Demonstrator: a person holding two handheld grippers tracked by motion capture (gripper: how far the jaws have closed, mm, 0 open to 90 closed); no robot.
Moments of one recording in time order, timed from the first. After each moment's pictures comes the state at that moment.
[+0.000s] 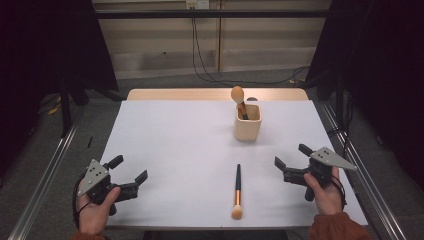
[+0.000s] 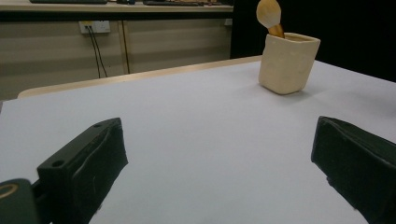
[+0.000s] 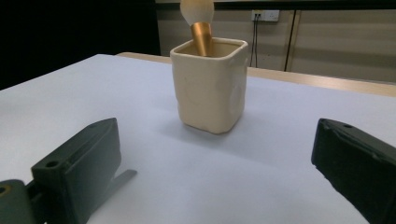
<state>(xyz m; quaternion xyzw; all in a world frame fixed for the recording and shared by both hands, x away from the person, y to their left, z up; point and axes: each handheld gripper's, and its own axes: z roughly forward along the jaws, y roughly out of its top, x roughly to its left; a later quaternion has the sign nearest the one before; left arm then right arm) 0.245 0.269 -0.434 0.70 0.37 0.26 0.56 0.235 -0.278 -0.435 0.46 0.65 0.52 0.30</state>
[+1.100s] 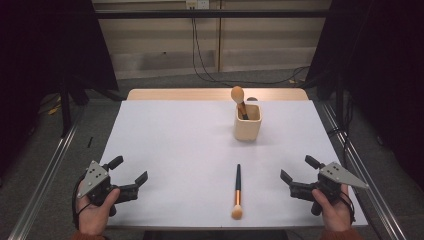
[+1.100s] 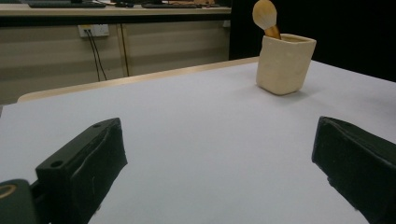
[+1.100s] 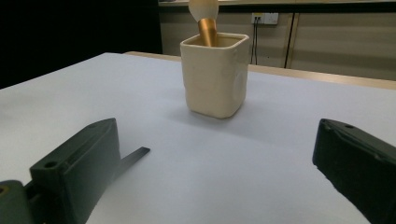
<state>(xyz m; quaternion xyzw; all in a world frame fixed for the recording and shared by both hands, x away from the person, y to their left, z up) 0.243 0.269 -0.434 0.70 0.36 0.26 0.56 0.199 -0.284 -0.439 0.45 0.65 0.53 0.30</state>
